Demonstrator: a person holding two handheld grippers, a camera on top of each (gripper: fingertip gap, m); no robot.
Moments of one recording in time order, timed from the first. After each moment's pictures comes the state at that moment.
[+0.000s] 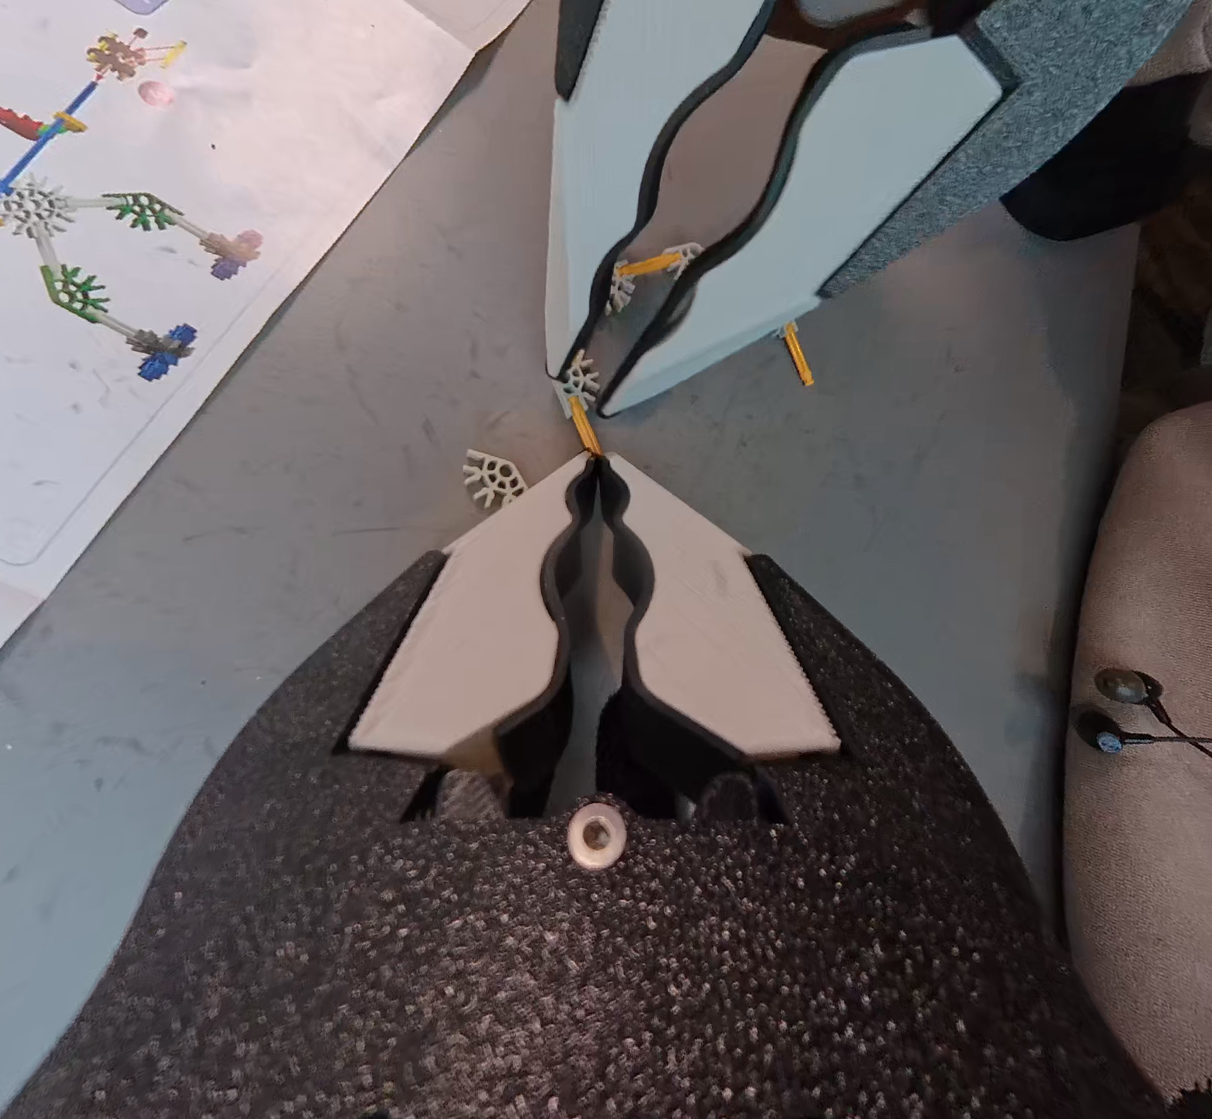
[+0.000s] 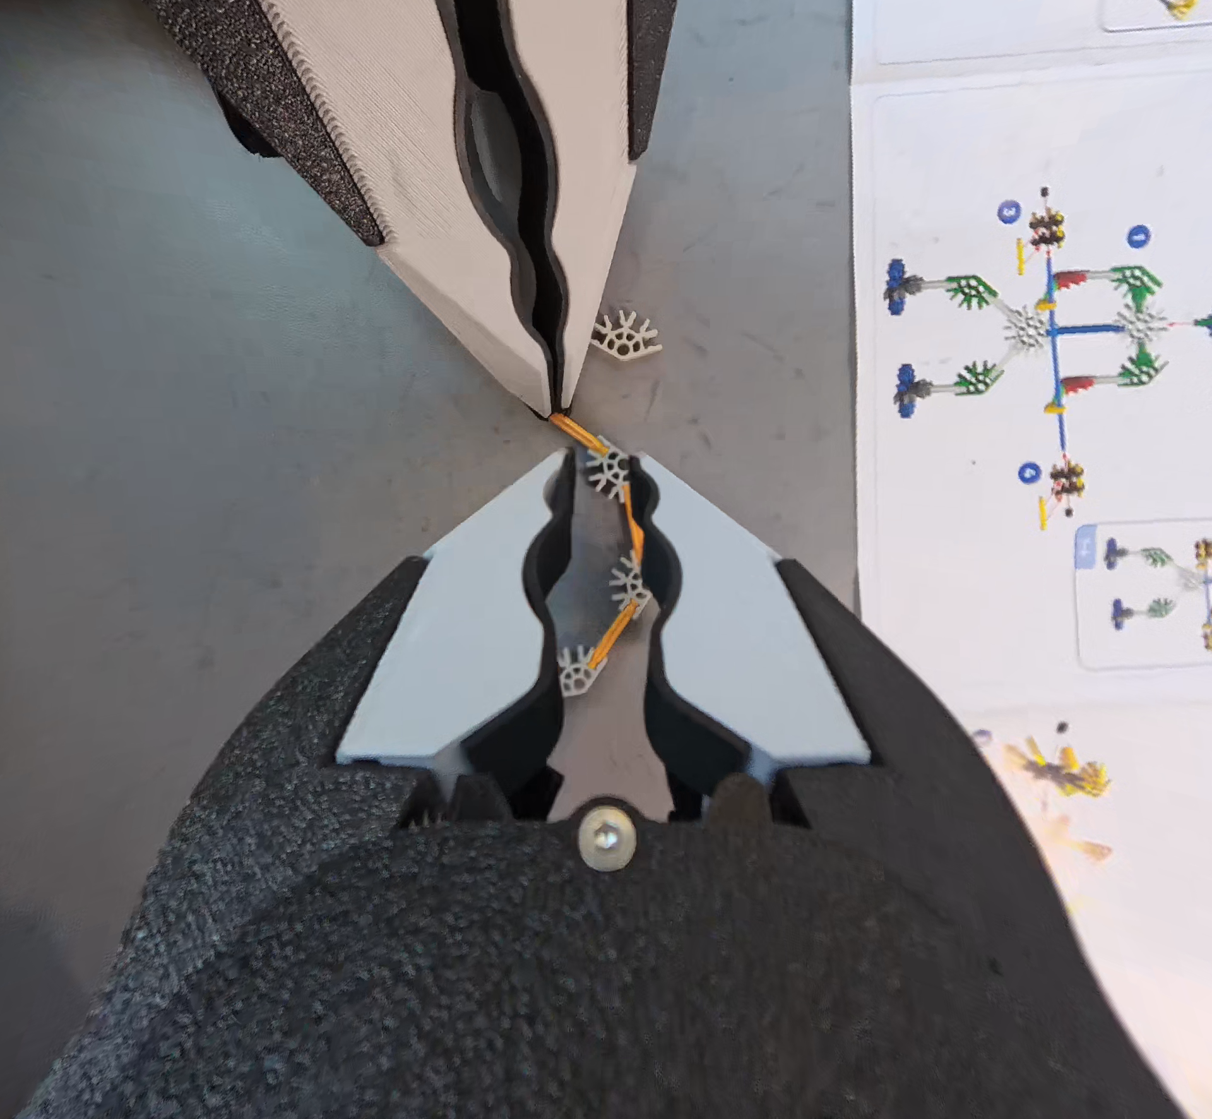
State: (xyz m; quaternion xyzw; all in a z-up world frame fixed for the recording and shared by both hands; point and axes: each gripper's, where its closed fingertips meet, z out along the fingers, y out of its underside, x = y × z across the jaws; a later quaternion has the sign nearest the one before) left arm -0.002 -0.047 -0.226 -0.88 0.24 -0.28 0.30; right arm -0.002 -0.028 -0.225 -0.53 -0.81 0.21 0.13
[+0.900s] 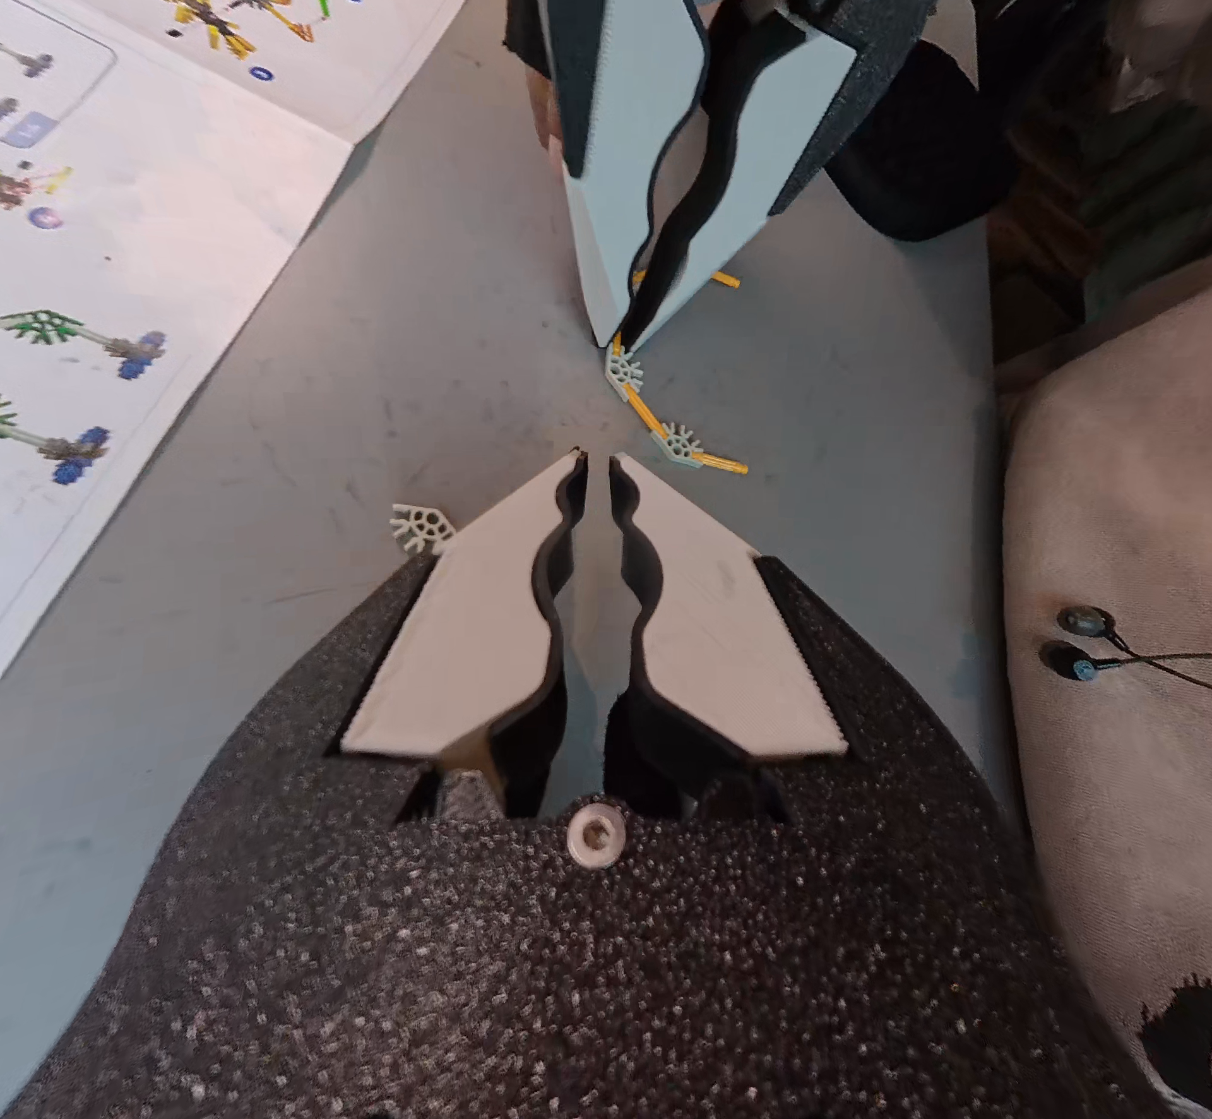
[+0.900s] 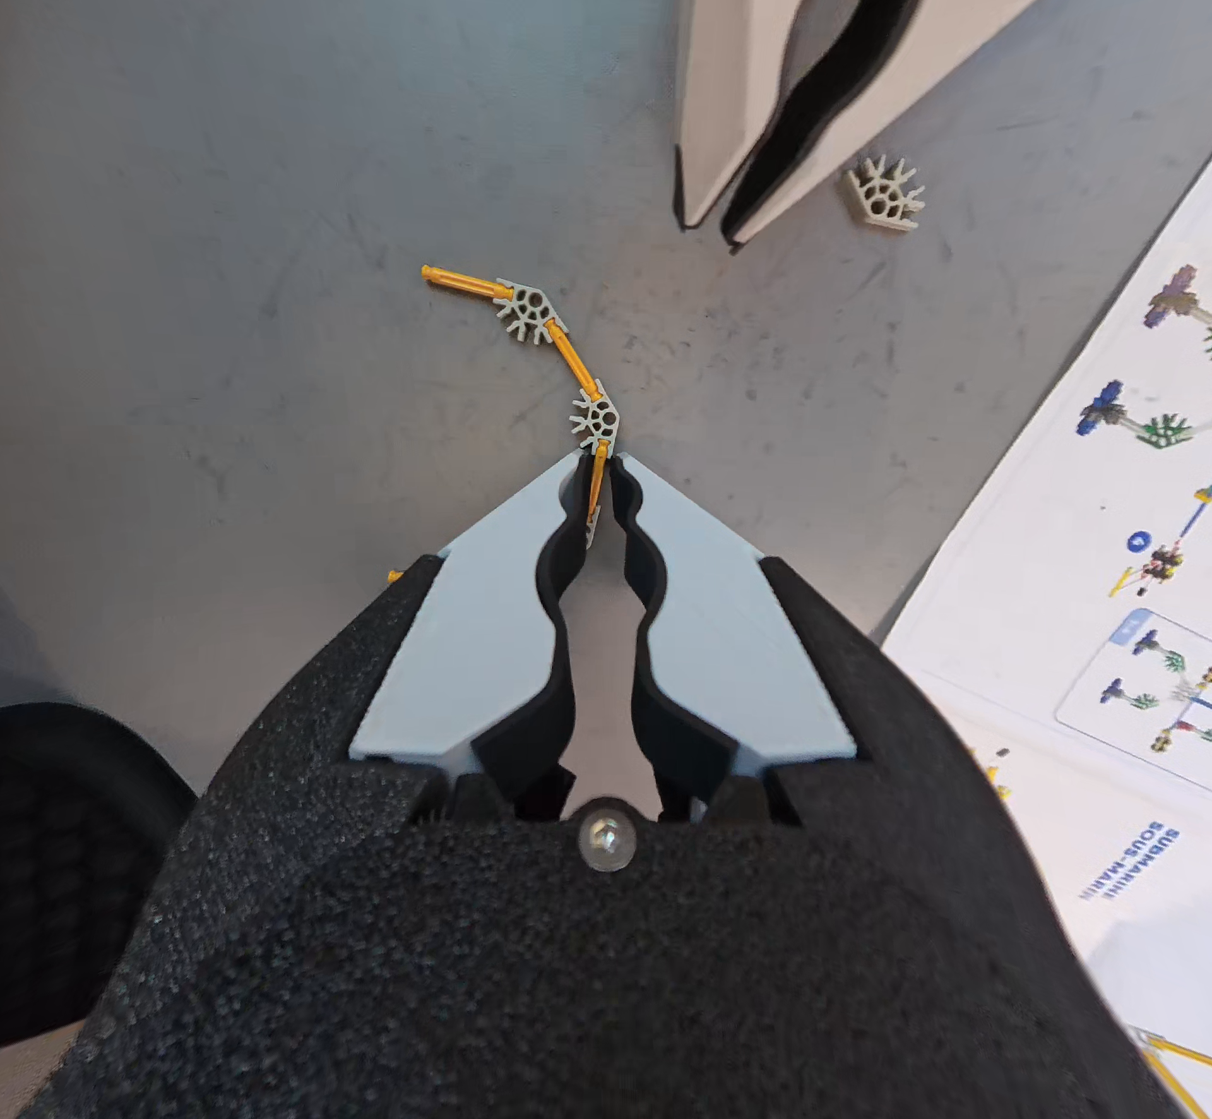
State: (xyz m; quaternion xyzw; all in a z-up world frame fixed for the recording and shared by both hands) left arm 0.015 -0.056 -0.205 -0.84 0.29 -0.33 0.32; right arm 0.062 -0.029 -0.230 -0.33 -0.93 0.14 0.04
